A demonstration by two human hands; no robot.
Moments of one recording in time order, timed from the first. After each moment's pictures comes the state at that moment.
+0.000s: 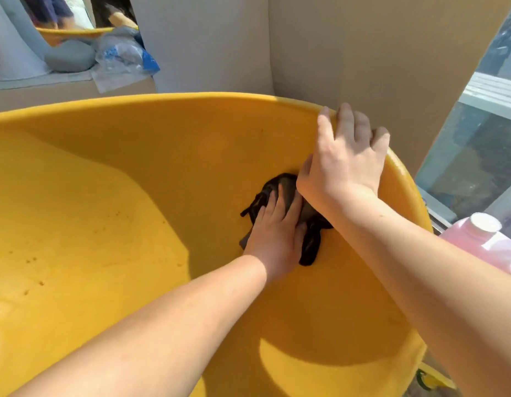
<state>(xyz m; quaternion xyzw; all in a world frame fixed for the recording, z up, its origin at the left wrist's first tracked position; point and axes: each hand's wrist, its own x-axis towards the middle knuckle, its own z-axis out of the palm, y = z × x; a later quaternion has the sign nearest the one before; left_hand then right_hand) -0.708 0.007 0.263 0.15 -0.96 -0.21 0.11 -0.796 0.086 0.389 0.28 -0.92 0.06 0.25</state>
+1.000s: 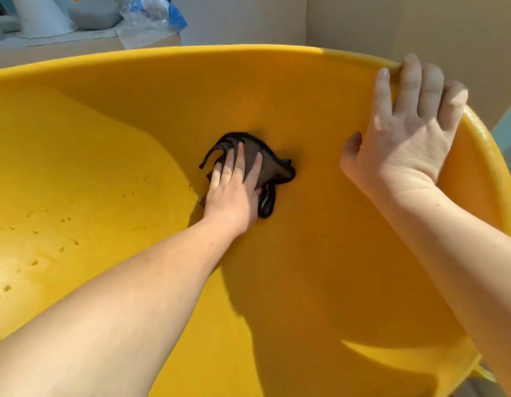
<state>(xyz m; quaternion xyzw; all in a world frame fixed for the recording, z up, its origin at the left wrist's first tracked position) -0.664 -0.101 0.233 0.31 -0.95 0.05 0.08 -0.796 0.088 0.357 0.29 -0.90 0.07 0.33</state>
